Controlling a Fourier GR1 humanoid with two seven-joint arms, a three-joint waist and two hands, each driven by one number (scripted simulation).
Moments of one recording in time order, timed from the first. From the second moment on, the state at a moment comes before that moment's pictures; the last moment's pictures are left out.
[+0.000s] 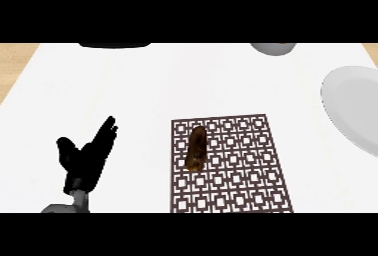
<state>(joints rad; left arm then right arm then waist) -0.01 0.16 -0.11 -1.46 0.16 0.08 0.20 -0.63 -0.46 -0.94 -0.64 0.67 -1.03 0.09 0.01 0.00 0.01</state>
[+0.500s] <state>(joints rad) 0.02 0.16 -0.09 -1.48 0.15 0.07 0.19 -0.43 -0.28 -0.95 -0.95 0.32 -0.79 -0.16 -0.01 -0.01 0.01</state>
